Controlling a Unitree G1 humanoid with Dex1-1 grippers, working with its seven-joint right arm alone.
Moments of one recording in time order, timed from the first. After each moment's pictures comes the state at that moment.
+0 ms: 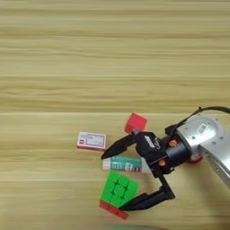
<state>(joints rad) -0.18 -0.63 0.42 -0.32 0.30 0.36 1.44</state>
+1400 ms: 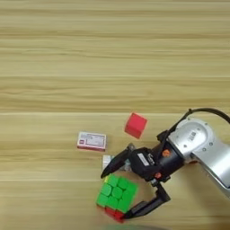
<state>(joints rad) -0.19 -0.62 0.50 -0.28 0.17 0.19 1.47</state>
